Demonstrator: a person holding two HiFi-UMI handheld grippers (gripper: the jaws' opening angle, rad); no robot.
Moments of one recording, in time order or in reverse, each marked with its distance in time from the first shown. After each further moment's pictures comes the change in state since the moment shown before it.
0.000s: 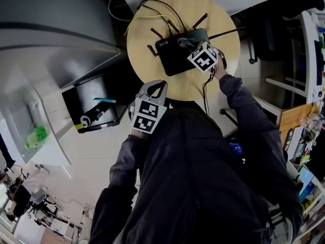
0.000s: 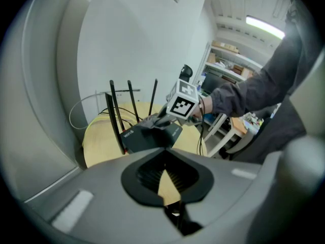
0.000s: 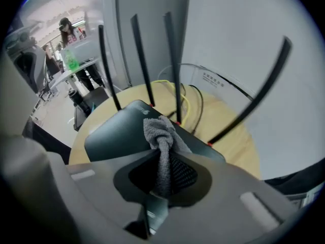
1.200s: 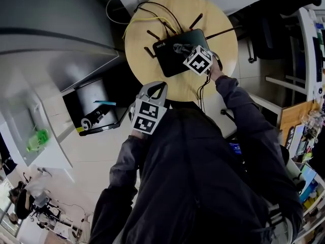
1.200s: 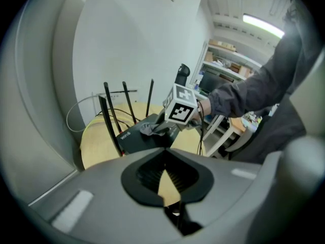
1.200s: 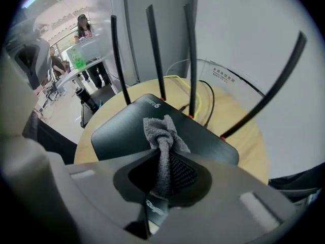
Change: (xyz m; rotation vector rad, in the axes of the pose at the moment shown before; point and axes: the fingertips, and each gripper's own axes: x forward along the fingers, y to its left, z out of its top) left arm 0.004 -0.007 0.004 0.029 0.007 -0.012; right arm 0.008 0.023 -0.009 -0.039 0.019 0.075
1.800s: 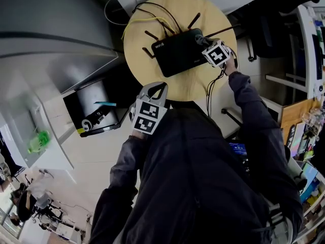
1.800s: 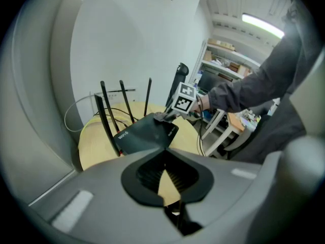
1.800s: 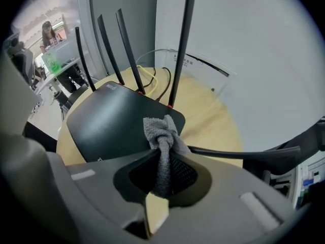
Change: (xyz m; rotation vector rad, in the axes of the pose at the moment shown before) left arm 0.002 -0.006 -0.002 0.008 0.008 -0.012; right arm -0.022 -0.083 -0.080 0.215 0.075 -0.157
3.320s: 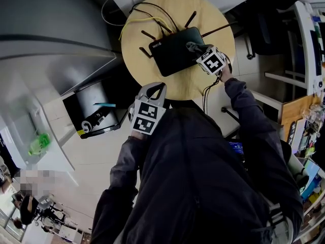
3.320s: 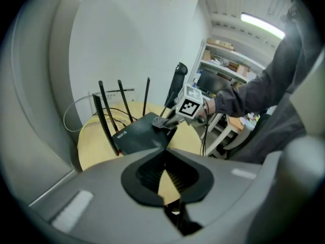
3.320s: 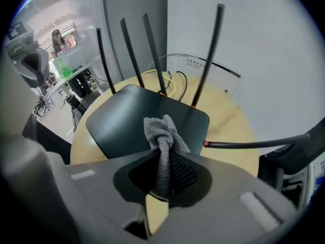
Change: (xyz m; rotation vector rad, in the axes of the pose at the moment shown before) left arm 0.000 -0.003 -0.003 0.007 0.005 -0.008; right arm -0.010 0.051 0.003 -0.028 -0.072 0.090
